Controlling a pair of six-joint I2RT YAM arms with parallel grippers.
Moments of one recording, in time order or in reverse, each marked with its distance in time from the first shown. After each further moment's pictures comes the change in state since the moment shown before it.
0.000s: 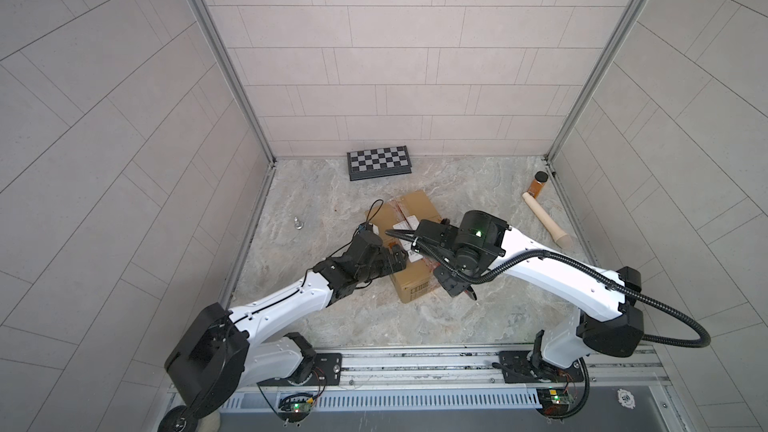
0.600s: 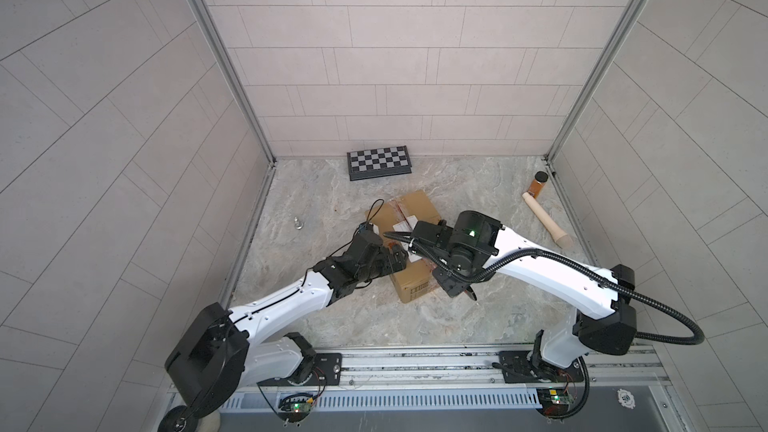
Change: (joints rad) left arm 0.000 0.002 0.006 -0.009 -0.003 0.009; right arm -0.001 0.020 -0.012 -0.011 0.006 -0.001
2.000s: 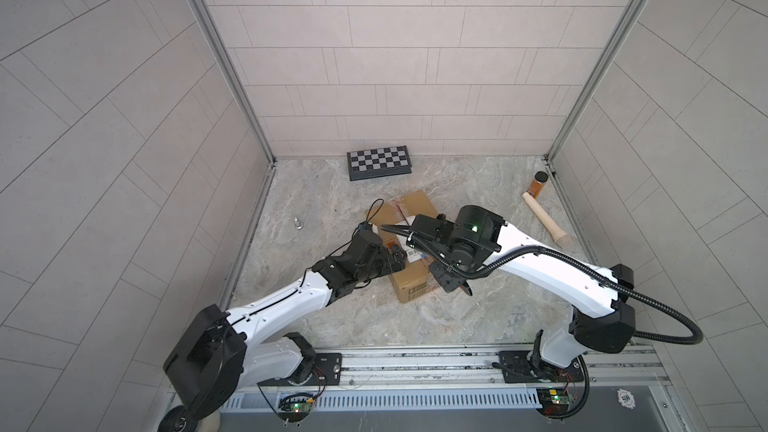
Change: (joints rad) left arm 0.000 -0.008 0.010 -0.018 -0.011 0.010; right arm -0.001 0.024 0.096 -0.017 0.005 -0.002
